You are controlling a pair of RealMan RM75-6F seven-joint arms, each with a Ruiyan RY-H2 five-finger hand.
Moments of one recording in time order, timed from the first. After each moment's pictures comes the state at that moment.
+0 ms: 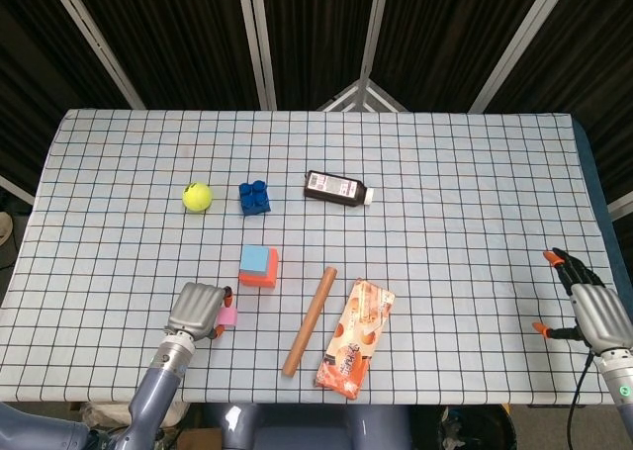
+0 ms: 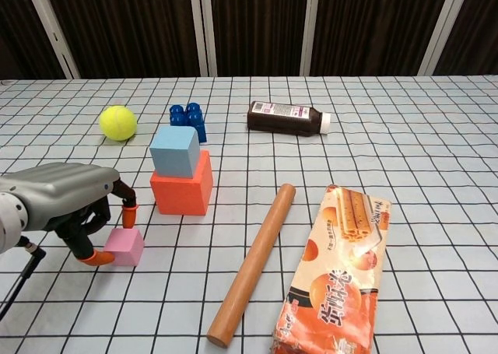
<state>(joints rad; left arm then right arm) -0.67 -1.61 -0.02 -1.91 0.73 1.33 0.90 0.21 -1.03 0.04 -1.49 -1.43 1.19 0.31</state>
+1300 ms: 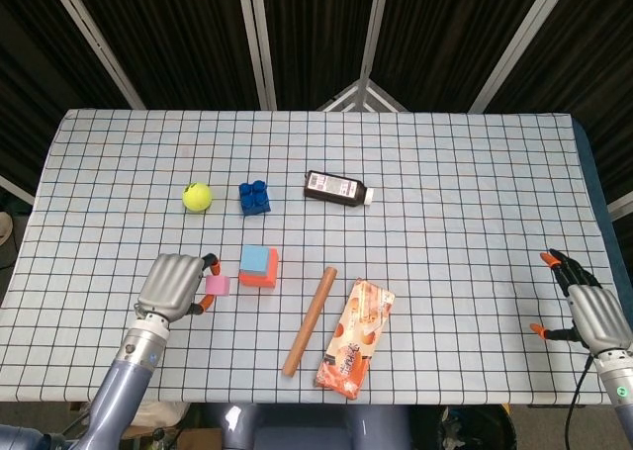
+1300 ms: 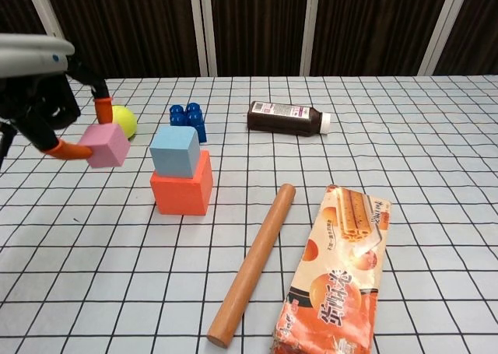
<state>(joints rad) -0.70 -1.34 -0.19 -2.28 0.70 1.45 0.93 0.21 -1.03 0.04 -1.51 -1.43 1.19 0.29</state>
